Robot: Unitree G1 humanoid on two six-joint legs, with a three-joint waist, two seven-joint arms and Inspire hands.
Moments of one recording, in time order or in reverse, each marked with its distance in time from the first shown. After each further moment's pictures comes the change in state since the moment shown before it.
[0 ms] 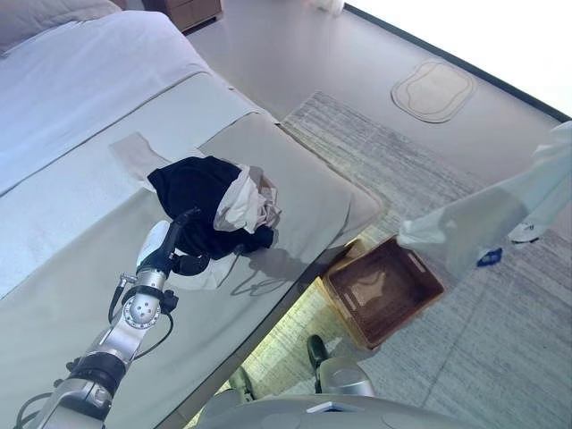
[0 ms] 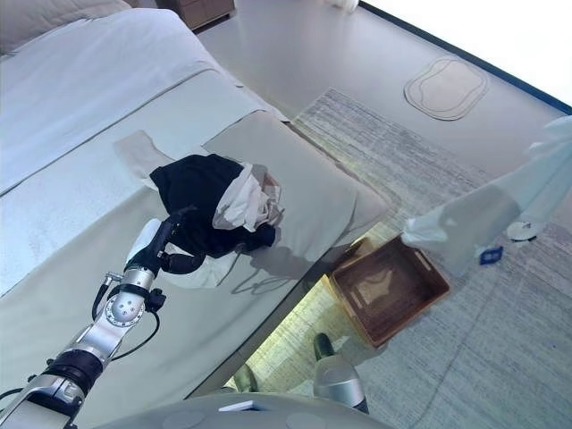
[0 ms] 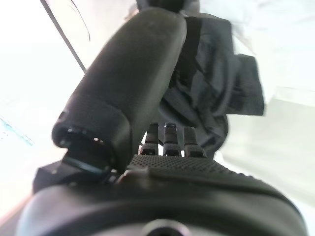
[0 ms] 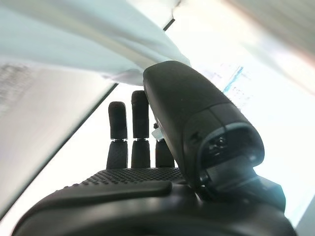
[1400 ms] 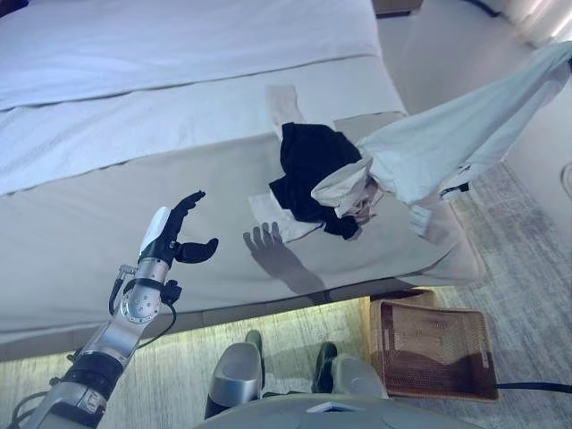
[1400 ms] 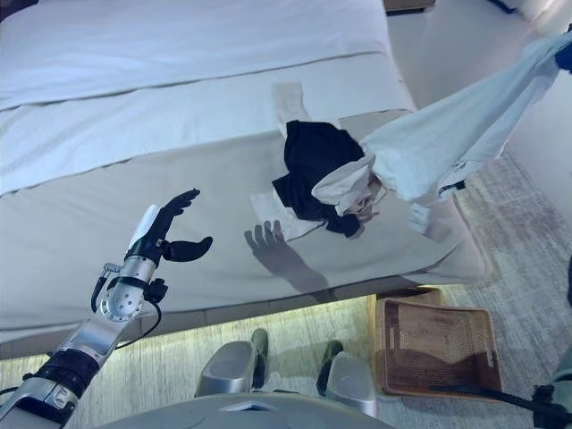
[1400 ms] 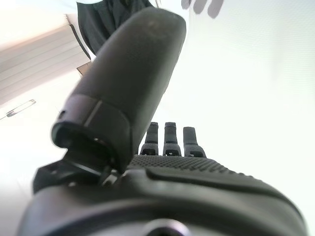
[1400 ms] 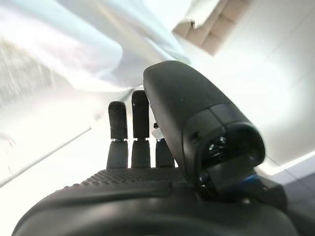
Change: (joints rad) left arm 0.046 0.033 -0.002 -0.151 -0.109 0.021 -0.009; right arm -0.951 -0.037 0.671 0.435 -0.065 0.019 0.017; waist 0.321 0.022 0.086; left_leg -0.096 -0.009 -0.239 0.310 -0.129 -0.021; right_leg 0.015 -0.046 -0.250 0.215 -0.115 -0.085
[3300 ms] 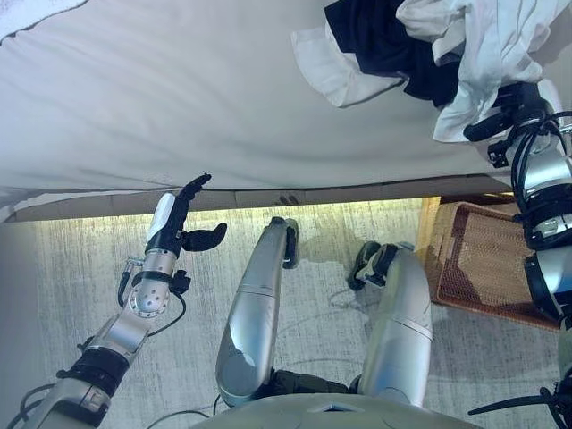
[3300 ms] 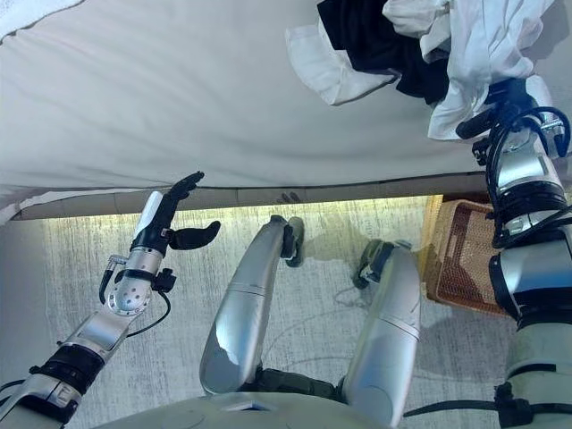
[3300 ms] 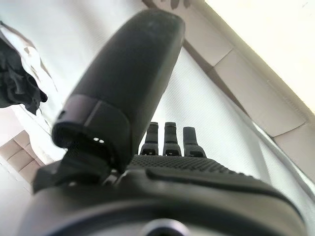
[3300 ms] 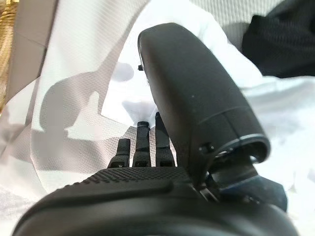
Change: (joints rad) left arm -0.004 0.002 -0.030 -0.136 -0.010 -0.019 0.086; right arm 0.127 0.323 0.014 0.042 -0.193 0.100 -0.152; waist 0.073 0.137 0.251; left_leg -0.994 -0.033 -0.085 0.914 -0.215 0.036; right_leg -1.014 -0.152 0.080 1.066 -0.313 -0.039
